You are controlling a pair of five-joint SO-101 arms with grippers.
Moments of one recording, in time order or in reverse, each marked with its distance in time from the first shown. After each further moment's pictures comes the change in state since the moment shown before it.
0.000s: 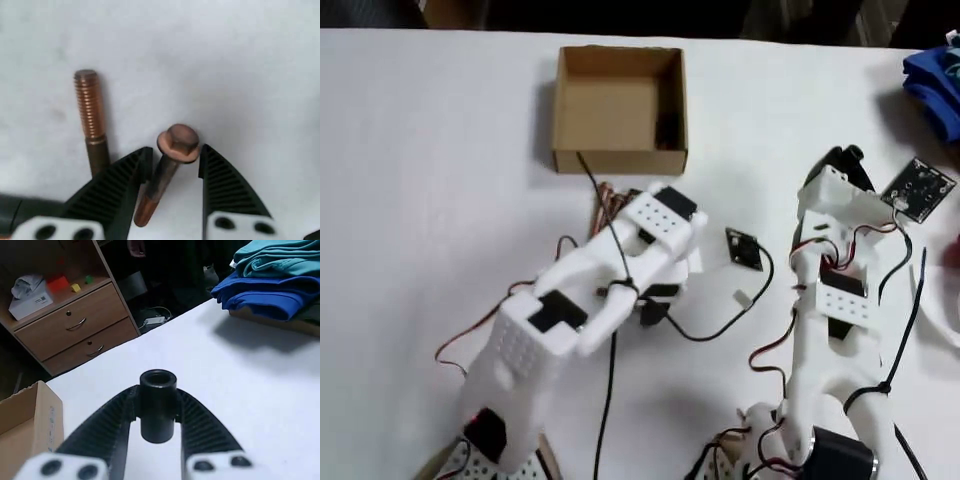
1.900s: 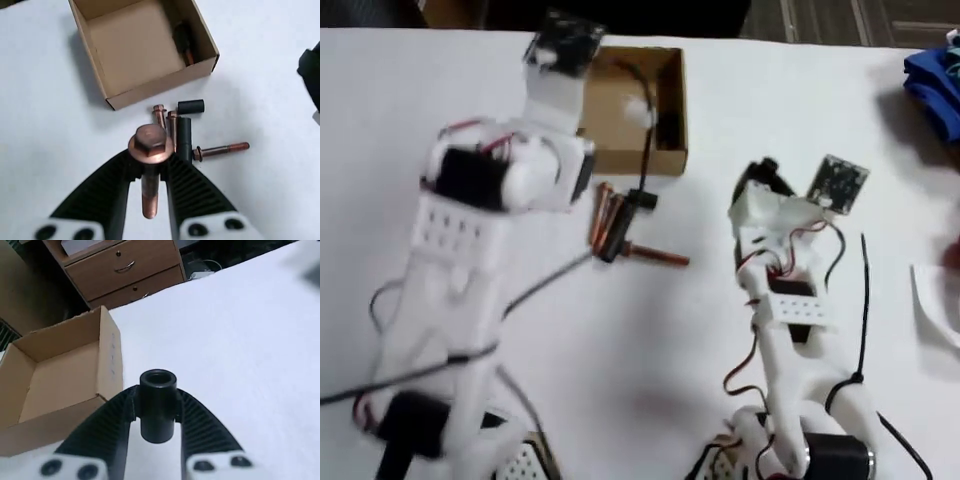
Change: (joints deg) left arm -20.7 -55.4 8.0 -3.9 44.8; right arm -15.7 -0.4 6.9 -0.2 0.0
